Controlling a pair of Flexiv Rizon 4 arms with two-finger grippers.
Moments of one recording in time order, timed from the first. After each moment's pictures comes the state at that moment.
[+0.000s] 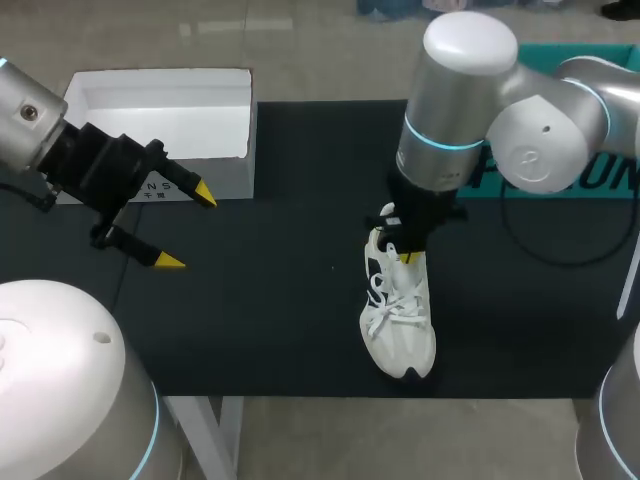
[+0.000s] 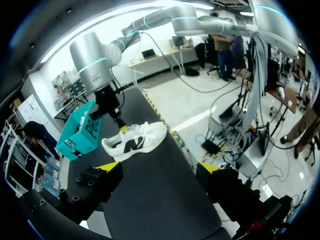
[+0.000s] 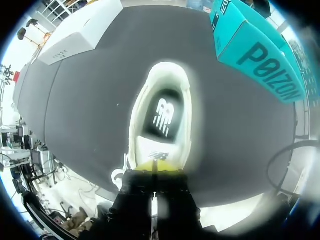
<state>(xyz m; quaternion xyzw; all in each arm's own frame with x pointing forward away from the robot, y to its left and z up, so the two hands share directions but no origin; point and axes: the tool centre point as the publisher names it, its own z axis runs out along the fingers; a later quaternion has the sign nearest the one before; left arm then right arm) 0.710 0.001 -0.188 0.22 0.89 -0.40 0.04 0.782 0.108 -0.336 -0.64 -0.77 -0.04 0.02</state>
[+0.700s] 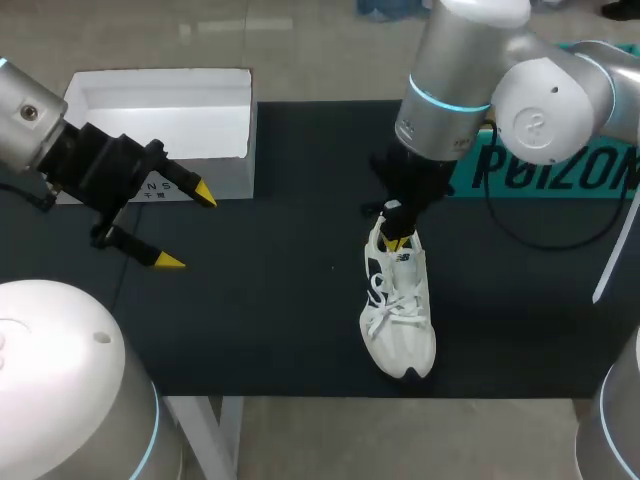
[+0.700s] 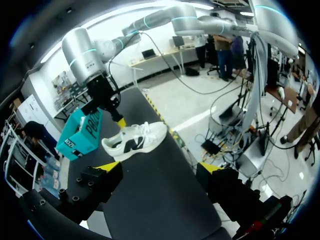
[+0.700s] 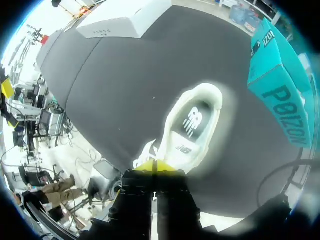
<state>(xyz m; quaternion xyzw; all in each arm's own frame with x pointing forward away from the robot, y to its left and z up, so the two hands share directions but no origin) 0.710 0.001 -0.188 0.22 0.89 -0.40 0.04 0.772 0.129 -0.292 -0.50 -0.86 -0.06 0.07</state>
